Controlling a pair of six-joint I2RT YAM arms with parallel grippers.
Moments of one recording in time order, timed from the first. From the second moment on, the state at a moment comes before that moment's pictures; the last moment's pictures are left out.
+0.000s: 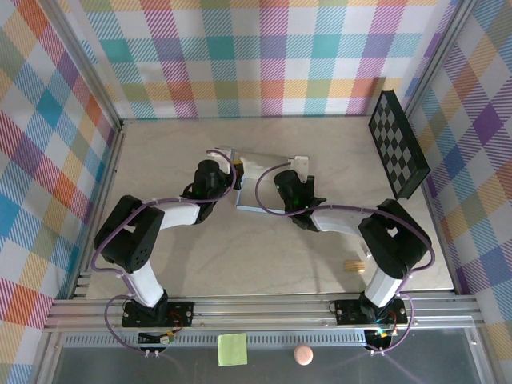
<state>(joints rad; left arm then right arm) -0.47 1.73 0.82 0.65 0.06 -0.27 0.75 1.70 0.88 0.29 0.78 0.32</state>
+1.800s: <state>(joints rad) -0.42 1.46 0.36 0.77 0.28 -0.38 0.80 1.62 0.67 0.36 0.57 0.28</state>
